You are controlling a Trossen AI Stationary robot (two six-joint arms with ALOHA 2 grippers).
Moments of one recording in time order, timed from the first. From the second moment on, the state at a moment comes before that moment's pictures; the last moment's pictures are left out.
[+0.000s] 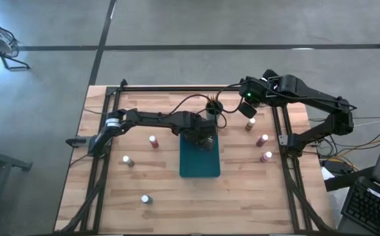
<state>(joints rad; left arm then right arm) 0.04 2.10 1.91 -1.09 -0.09 -1.00 -0.26 1.37 1.60 -1.43 0.60 0.25</state>
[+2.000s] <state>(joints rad) -0.11 1.51 1.91 -1.55 -0.37 -0.56 -0.26 1.37 1.60 -1.42 0.60 0.22</state>
